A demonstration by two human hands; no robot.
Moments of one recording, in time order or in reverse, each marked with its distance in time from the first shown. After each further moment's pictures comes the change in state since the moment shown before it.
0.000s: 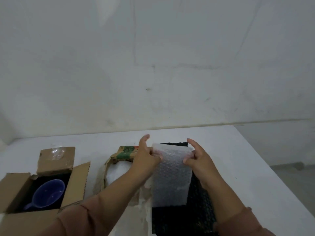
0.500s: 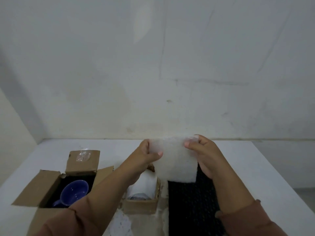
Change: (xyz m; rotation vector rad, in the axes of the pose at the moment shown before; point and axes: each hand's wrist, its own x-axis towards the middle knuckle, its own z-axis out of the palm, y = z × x) left_hand -0.005 0.021 -0.086 -0.115 -0.200 0.032; right_hand -0.001 -0.088 0.049 0.328 -0.184 -0.133
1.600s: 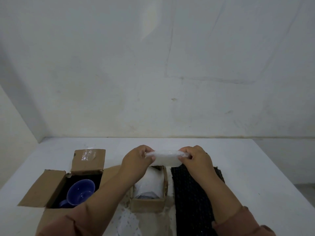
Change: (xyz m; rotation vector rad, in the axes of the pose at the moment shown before) left_hand -0.013 -0.009 -0.030 0.700 0.326 0.070; right_hand 0.001 0.045 0.028 -0.998 0.136 -0.148
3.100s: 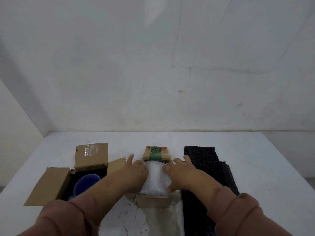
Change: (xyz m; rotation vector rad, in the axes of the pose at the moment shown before) left_hand 0.012 -0.062 0.010 1.216 -0.667 0.283; right_hand 0.016 -0.003 0.071 -0.904 -0.762 -0.295
